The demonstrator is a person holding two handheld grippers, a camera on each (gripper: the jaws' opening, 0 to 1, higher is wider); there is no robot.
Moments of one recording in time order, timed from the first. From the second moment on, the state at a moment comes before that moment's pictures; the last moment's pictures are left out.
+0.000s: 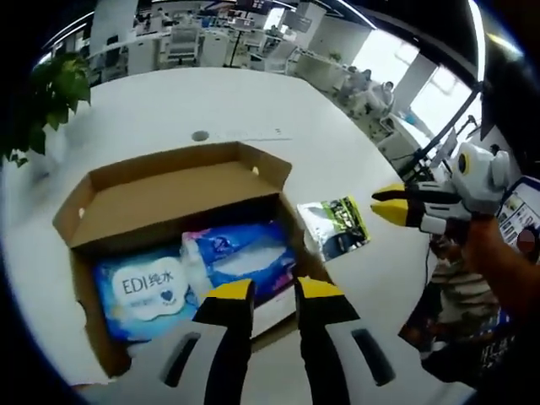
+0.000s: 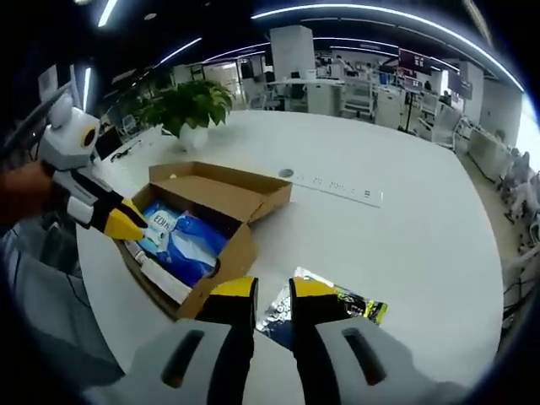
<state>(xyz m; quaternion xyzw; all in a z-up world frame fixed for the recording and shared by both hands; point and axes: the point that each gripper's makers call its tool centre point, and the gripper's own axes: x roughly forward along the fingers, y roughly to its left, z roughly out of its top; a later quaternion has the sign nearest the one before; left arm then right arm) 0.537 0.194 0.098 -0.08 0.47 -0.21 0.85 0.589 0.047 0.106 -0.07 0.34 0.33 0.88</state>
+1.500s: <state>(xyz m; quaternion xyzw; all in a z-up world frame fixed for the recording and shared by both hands) 0.543 0.233 0.008 -0.10 0.53 -0.16 0.83 0.601 0.160 0.038 -0.20 0.36 0.44 0.80</state>
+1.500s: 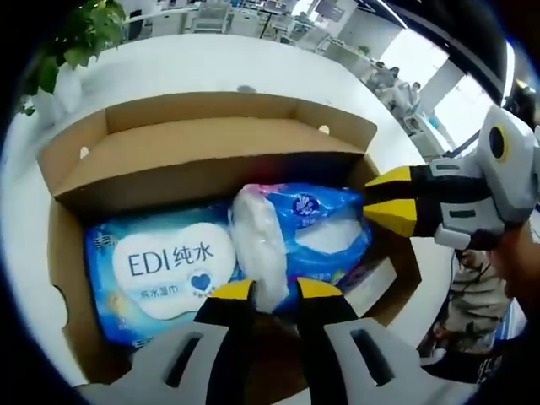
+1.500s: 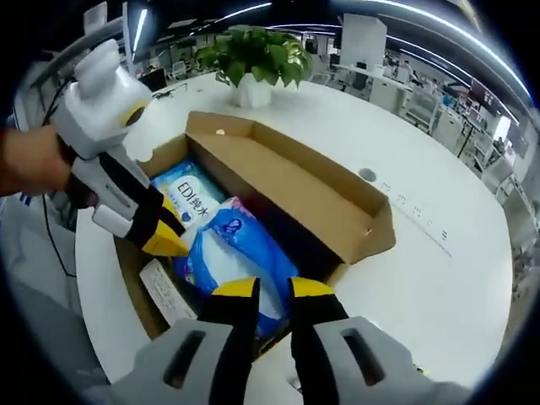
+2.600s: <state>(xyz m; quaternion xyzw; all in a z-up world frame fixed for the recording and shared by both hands) 0.541 0.246 0.016 -0.11 0.51 -0.16 0.84 0.596 0.172 0.040 -0.25 0.35 0.46 0.78</state>
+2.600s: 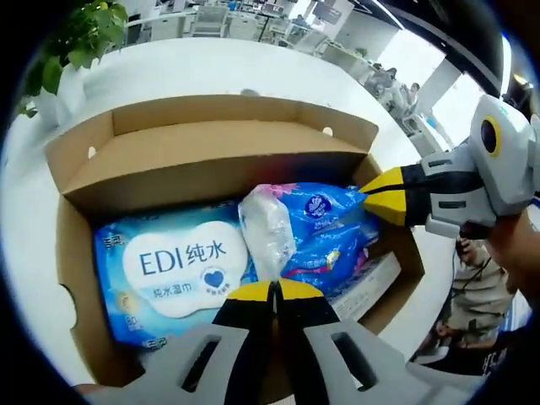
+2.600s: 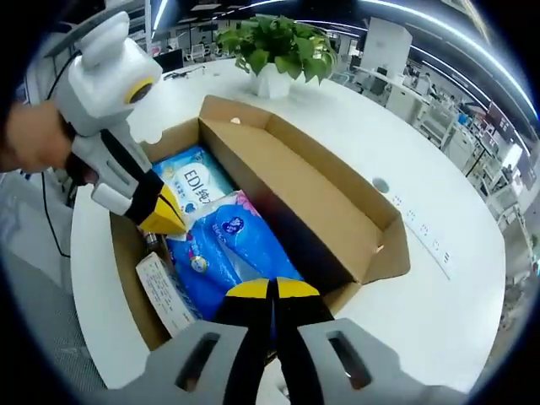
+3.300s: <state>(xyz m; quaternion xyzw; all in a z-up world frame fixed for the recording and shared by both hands) 0.536 0.251 0.061 -0.11 0.48 -0.16 0.85 0.590 0.179 0.089 -0.25 0.32 0.46 0.79</state>
